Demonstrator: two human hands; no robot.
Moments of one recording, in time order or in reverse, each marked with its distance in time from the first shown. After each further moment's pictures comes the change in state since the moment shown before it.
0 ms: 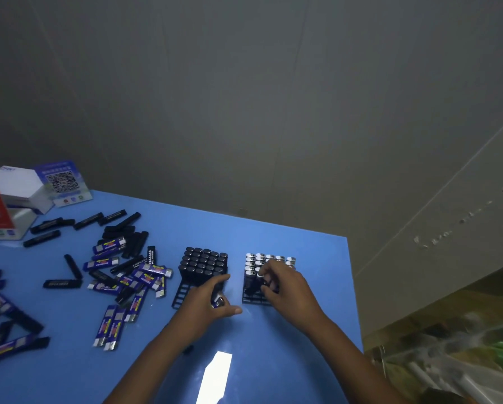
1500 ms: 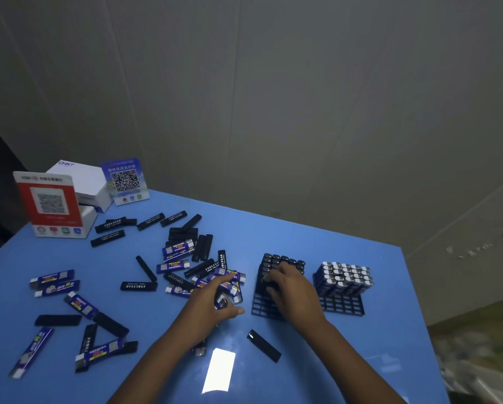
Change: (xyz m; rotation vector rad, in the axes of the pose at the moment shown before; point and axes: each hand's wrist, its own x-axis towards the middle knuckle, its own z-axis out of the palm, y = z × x) left_hand -0.016 -0.095 -0.166 -0.024 -0.012 0.029; right_hand 0.058 -0.121 0.135 -0.421 0.063 -0.089
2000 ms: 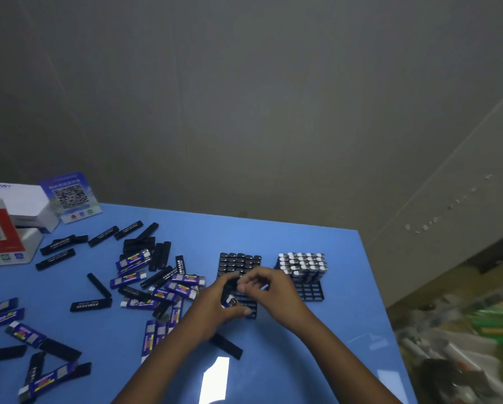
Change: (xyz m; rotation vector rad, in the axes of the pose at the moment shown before) left_hand 0.018 0.055 0.076 -0.001 -0.146 0.110; right_hand -0.036 0.020 -0.056 0.914 -0.053 0.277
